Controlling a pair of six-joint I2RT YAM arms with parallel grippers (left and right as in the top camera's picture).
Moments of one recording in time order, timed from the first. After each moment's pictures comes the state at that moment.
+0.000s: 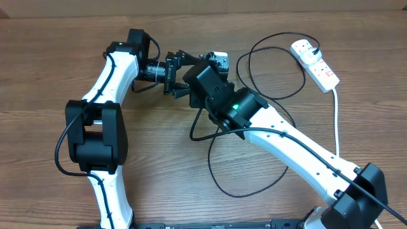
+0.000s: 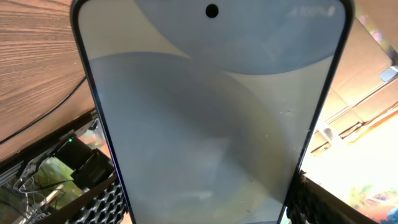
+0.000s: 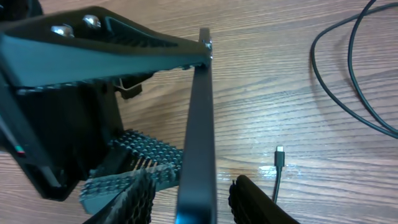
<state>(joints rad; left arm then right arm) -0.10 2.17 1.72 -1.03 1.42 -0.81 0.78 1.70 1.50 -0.70 0.33 0.73</state>
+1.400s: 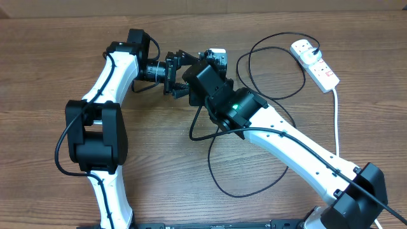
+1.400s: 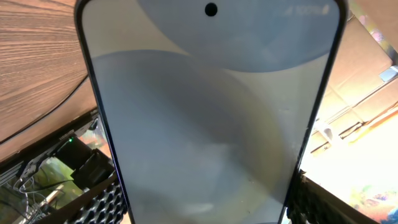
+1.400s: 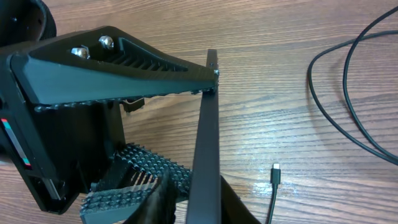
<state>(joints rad) -0.10 2.17 1.72 -1.03 1.42 -0.81 0.78 1.70 1.50 -0.65 0.35 0.67</state>
